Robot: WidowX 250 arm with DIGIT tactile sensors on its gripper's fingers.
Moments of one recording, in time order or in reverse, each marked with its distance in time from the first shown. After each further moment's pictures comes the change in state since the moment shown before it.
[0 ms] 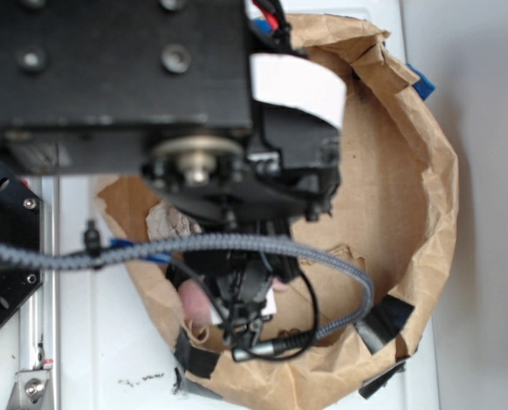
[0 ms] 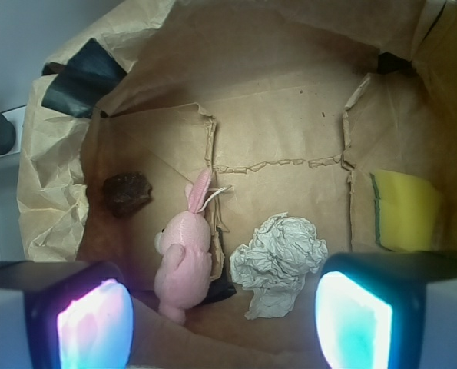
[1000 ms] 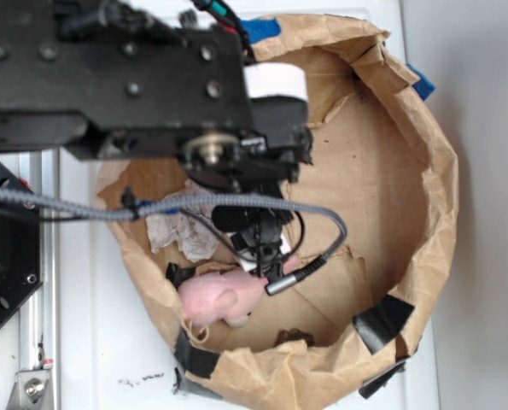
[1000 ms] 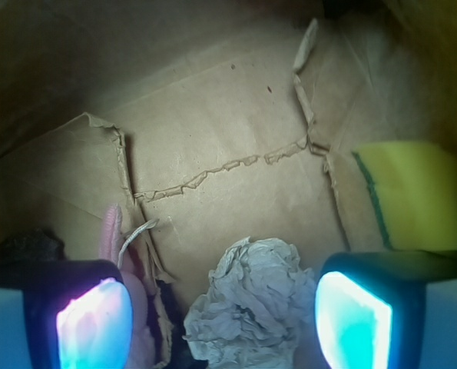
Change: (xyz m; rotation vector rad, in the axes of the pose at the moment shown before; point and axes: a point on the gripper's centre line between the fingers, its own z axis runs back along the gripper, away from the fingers) arm 0.003 0.034 -0.065 0.032 -0.036 0.286
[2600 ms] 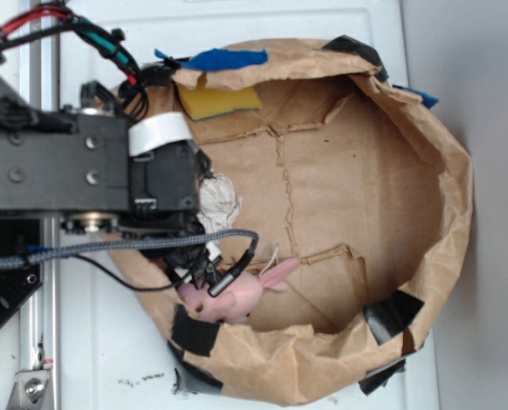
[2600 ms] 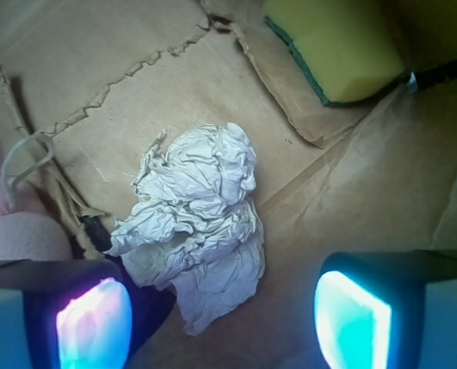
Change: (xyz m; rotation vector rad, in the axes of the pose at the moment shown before) arm -0.053 0.014 -0.019 0.094 0.005 0.271
